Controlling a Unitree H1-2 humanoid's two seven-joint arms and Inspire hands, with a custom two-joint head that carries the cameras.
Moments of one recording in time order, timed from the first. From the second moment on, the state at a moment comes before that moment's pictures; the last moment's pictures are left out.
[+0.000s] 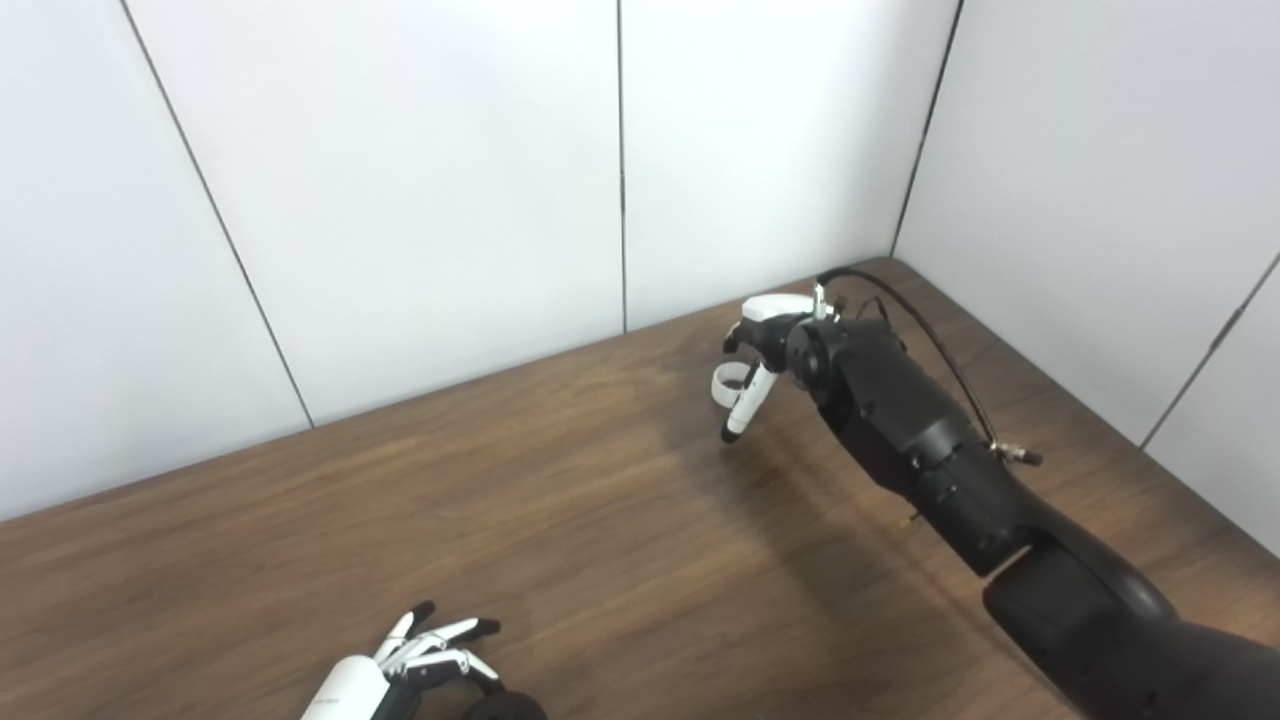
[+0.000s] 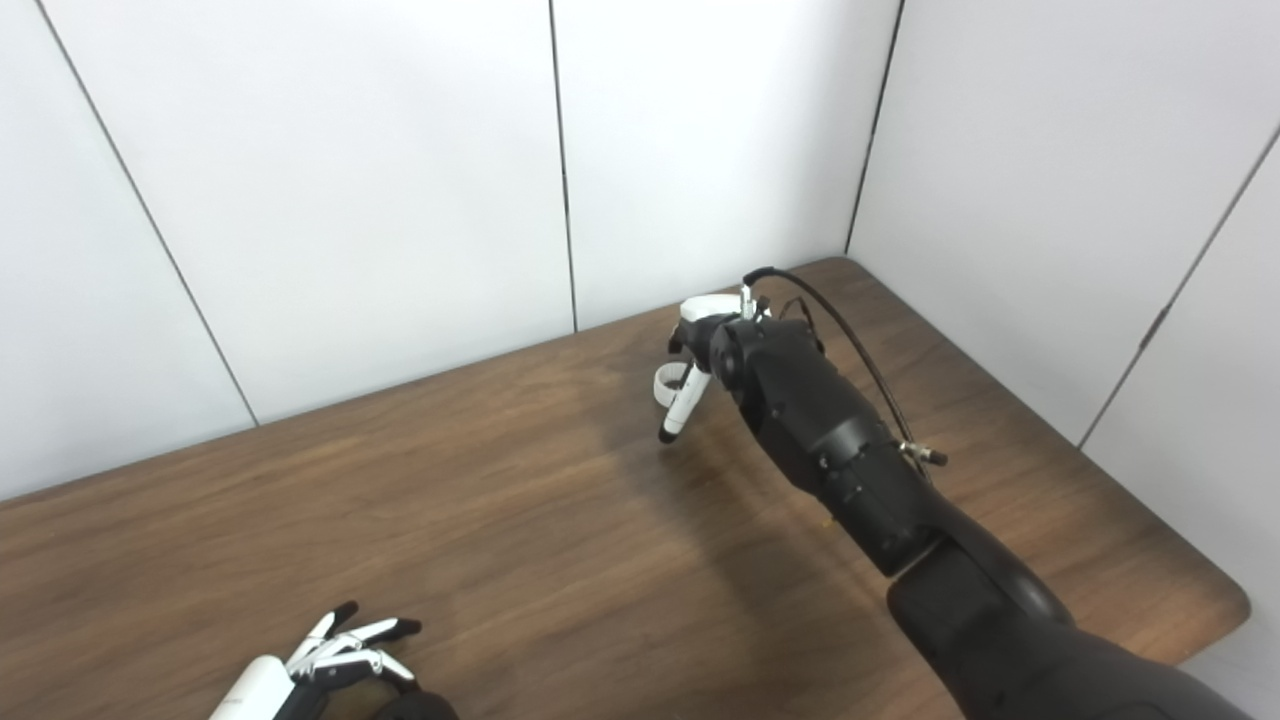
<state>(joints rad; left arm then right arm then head) -0.11 0.26 -0.36 0.01 0.53 -0.37 -0.20 -0.66 -0.56 0.20 0.29 -1.06 0.47 0.73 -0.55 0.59</state>
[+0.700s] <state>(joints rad) -0.11 0.26 -0.36 0.00 0.53 -0.37 -0.20 -0.66 -0.56 0.20 0.29 -1.06 0.47 0.73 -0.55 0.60</state>
